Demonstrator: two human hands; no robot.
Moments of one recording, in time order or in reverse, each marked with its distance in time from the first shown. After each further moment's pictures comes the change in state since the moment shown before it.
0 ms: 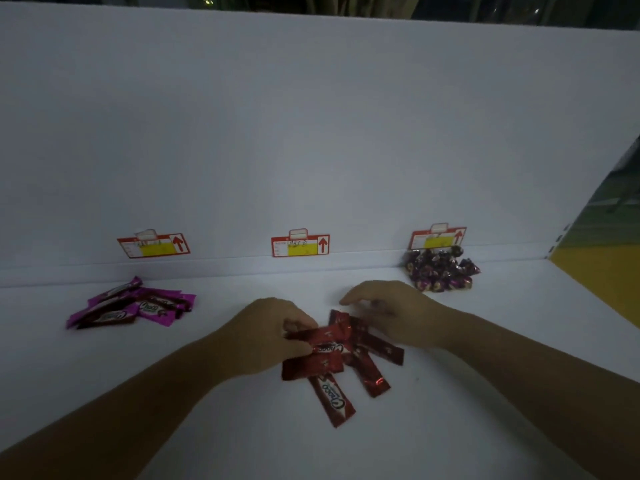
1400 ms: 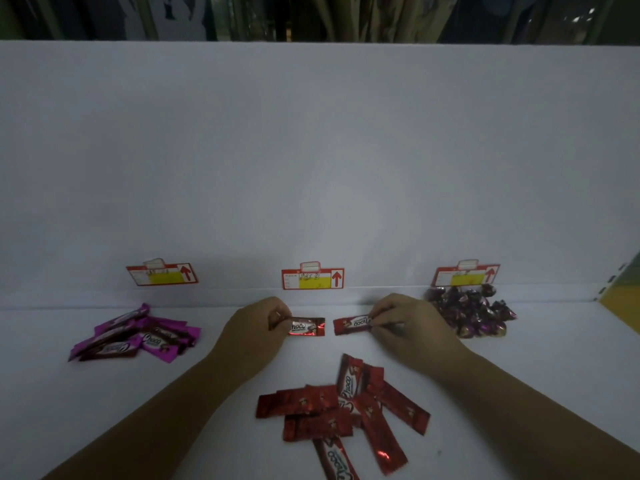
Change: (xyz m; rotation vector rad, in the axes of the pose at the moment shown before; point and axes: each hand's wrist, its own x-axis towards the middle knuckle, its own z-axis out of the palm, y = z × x) left_hand 0.041 -0.040 -0.003 -0.038 0.447 -0.252; right_hand 0.032 0.040 0.005 -0.025 0.339 -0.019
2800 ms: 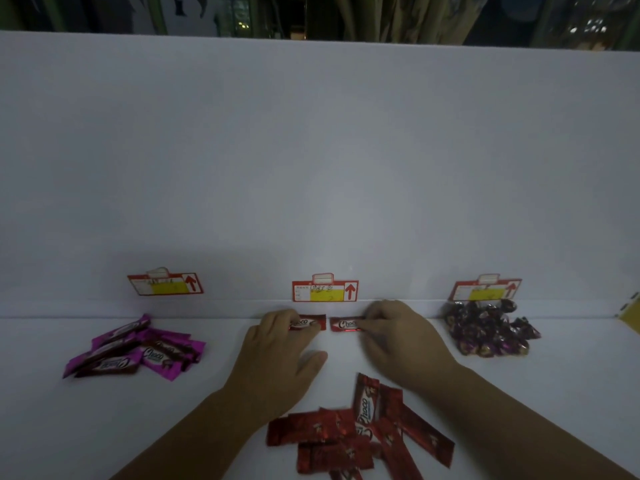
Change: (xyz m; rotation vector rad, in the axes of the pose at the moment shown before) left_hand -0.006 -0.014 0.023 0.361 -0.053 0.224; right_hand 0.020 -0.010 0.029 -0.261 -0.014 -0.086
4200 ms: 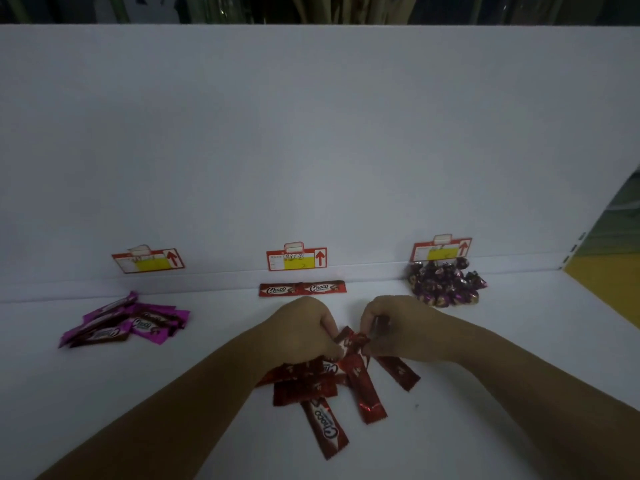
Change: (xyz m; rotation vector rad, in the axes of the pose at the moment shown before) left_hand 0.007 0.085 -0.042 -0.379 -0.462 -0.095; right_hand -0.043 -0.014 -0.061 0.262 -0.453 0.262
